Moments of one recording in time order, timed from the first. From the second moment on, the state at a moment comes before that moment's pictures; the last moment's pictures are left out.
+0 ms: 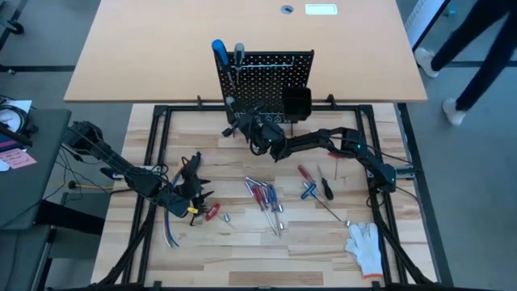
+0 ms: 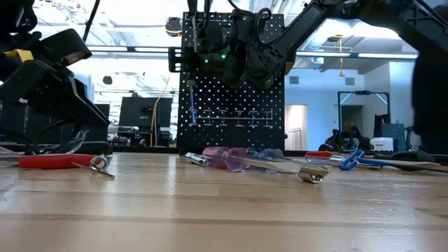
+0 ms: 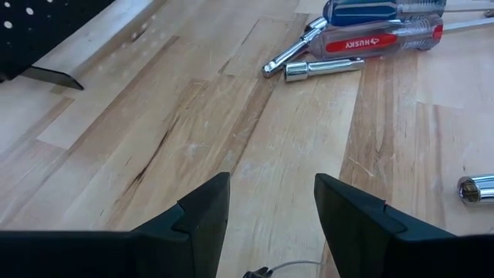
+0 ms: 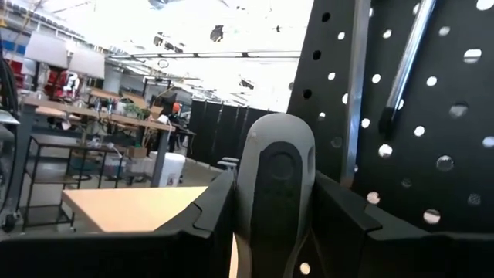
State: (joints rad) left arm -0.55 1.08 0.27 0.01 -0.82 -0.54; right arm -0.22 2.31 1.53 1.25 0.60 -0.48
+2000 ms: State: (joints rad) left arm -0.56 1.08 0.27 0.01 -0.82 -0.52; right arm -0.05 2.11 1.54 0.69 0.69 -0.48
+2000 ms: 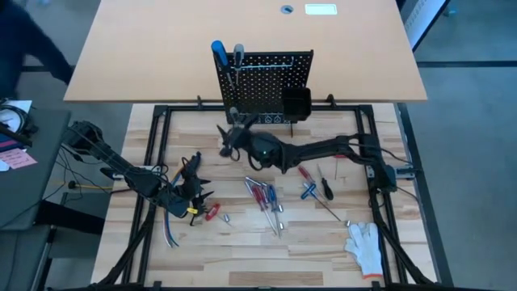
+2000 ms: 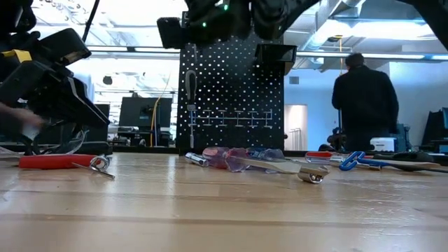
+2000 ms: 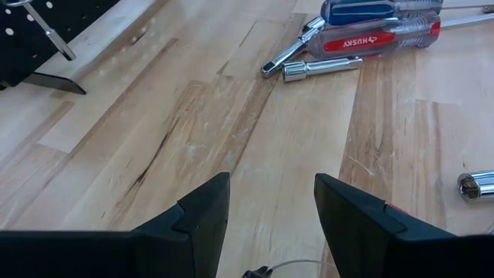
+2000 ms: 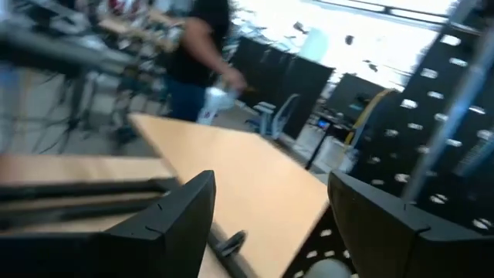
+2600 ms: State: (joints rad) left arm -0.57 1.08 0.27 0.01 -0.82 -0.53; right arm 0.24 2.02 1.54 0.22 0.81 -0.56
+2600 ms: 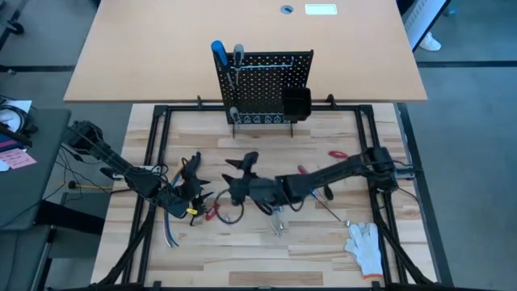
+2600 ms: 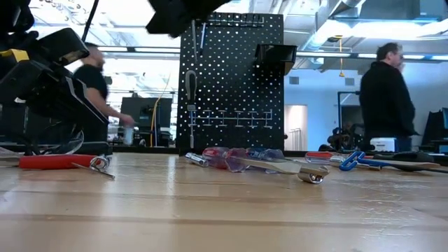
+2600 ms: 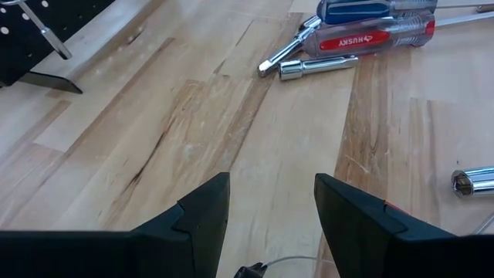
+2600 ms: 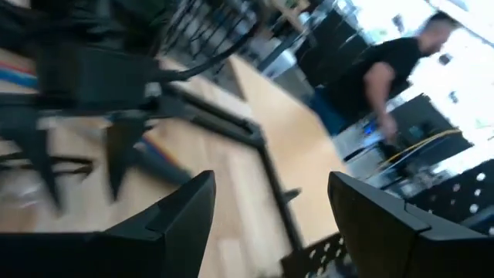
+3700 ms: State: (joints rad) left arm -0.57 1.08 0.27 0.01 -0.82 -0.56; right arm 0.18 1.95 1.52 -0.77 0.39 0.68
